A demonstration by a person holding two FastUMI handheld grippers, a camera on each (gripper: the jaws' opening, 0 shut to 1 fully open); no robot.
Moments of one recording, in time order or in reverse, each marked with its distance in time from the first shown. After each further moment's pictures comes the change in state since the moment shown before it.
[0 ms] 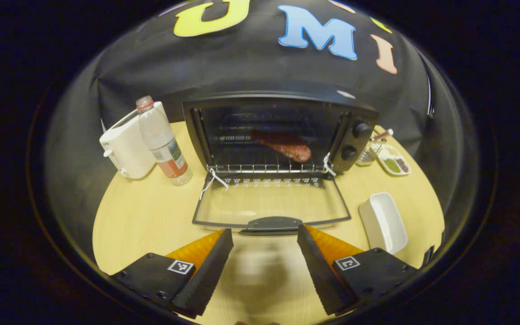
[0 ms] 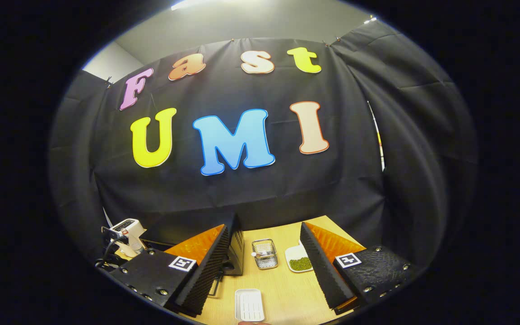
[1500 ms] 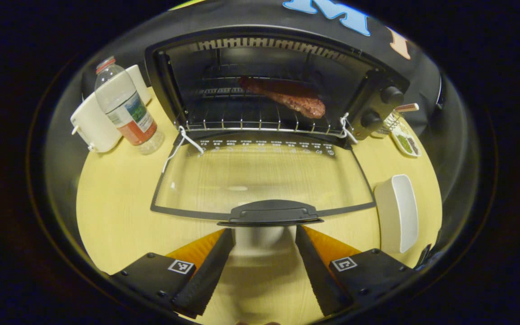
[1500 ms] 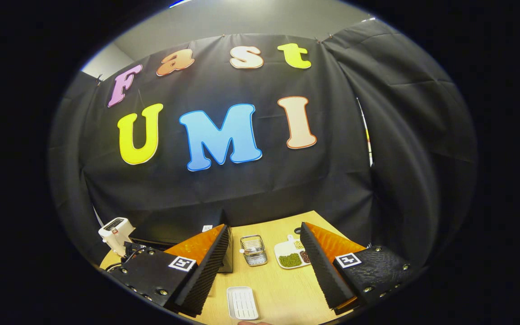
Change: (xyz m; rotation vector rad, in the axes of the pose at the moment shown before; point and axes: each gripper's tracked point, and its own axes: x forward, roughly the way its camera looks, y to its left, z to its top) left arm 0.047 -0.013 -0.023 -0.050 0.203 -0.075; right arm 0.003 -0.009 -0.011 0.013 0.044 -0.061
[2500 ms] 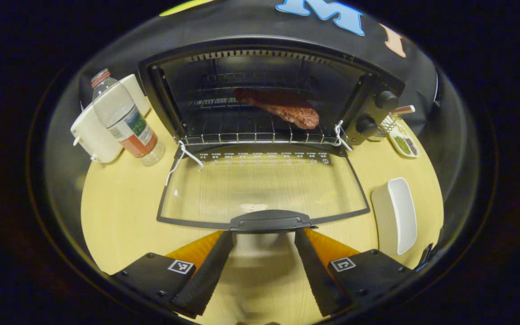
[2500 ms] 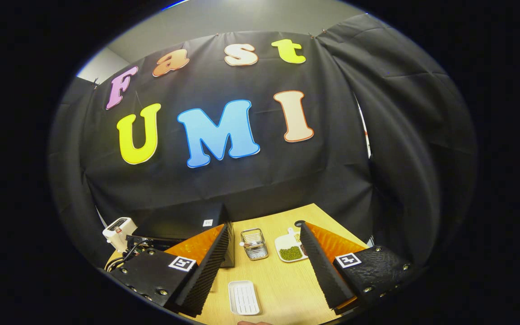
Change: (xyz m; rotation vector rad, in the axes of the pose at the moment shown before) left arm -0.002 -0.001 0.007 0.050 -0.008 0.025; right arm -0.014 -0.011 -0.012 0.028 0.032 0.006
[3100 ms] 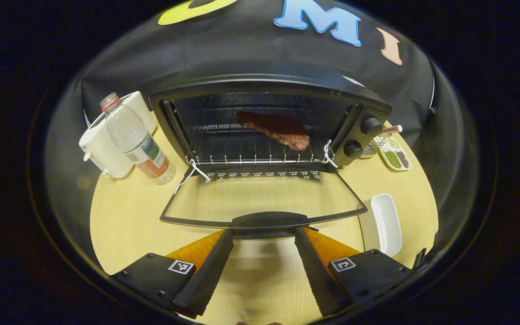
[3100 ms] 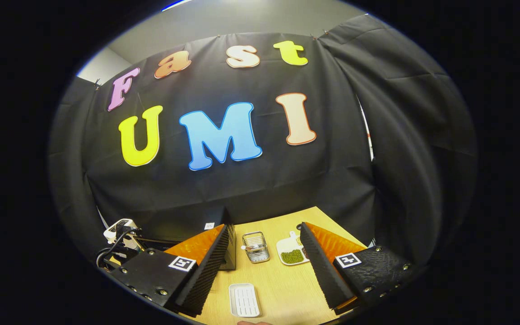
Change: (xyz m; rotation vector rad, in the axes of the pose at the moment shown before) left arm -0.034 -0.002 0.024 -0.006 -0.095 0.000; right arm 0.006 0.003 0.006 0.000 -0.013 0.016
